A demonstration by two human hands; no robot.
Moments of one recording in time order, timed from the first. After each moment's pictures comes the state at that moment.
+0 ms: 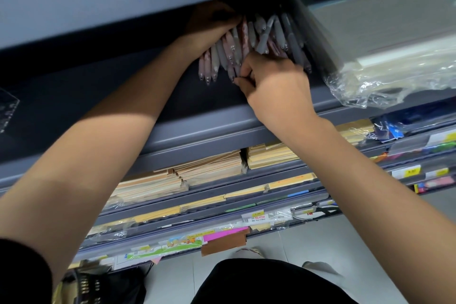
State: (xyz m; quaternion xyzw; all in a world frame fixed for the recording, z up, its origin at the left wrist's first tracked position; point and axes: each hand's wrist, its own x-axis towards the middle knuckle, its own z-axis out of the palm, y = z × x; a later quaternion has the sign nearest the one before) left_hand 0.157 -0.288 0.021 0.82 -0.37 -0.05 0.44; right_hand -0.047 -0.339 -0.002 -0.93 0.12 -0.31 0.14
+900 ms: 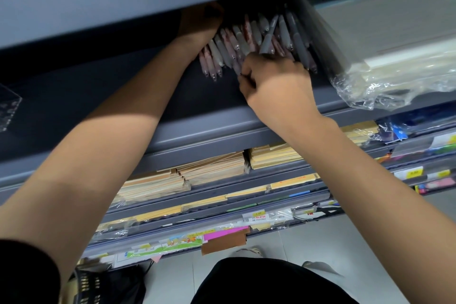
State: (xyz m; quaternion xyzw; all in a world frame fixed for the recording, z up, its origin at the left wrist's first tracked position) left_hand 0.159 -0.280 0.029 0.87 -0.28 0.02 0.41; right_hand -0.045 -0.334 0.000 -0.94 0.11 -0.30 0.09
